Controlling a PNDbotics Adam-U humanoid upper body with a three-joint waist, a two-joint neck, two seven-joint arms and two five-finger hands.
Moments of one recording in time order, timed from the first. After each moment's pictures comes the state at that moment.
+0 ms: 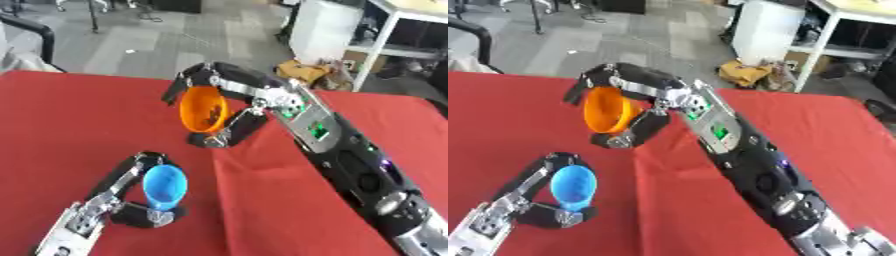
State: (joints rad) left arm -0.71 0.14 -0.34 -1.16 -0.26 -0.47 -0.29; right arm -0.95 -0.37 0.32 -1.35 0.30 -0.65 0.50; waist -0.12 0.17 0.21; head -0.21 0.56
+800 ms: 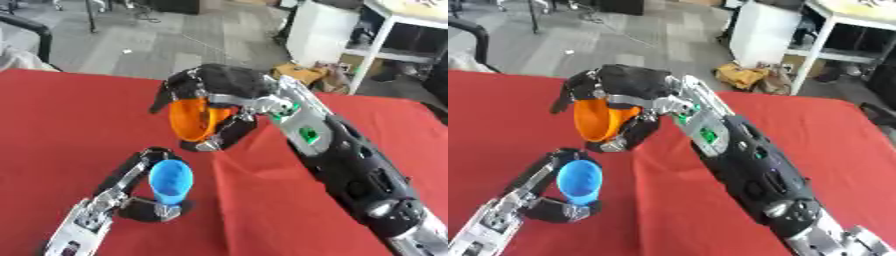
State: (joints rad) left arm -0.74 0.10 -0.33 -1.12 -0.23 -0.48 -0.29; right arm -0.96 -0.33 0.35 -1.36 0.61 -0.74 0.40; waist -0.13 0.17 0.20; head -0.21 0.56
